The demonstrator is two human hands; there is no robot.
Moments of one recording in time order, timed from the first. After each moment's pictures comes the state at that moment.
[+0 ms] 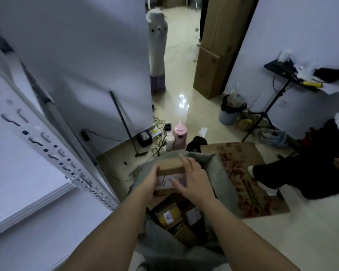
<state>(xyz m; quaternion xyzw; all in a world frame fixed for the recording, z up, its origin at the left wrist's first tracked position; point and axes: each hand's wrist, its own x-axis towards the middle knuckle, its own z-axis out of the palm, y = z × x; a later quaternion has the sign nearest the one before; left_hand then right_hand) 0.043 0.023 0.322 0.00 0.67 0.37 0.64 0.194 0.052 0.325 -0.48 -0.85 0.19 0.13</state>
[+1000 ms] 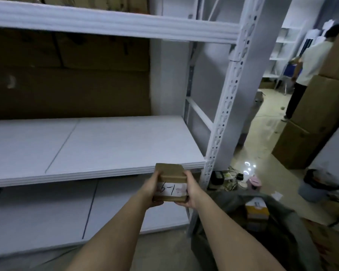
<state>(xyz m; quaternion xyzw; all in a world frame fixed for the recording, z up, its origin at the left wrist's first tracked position) -0.115 -0.407 0.461 0.01 0.69 0.57 0.45 -0.033 -0.290 0.434 -0.46 -0.49 0.74 0.04</state>
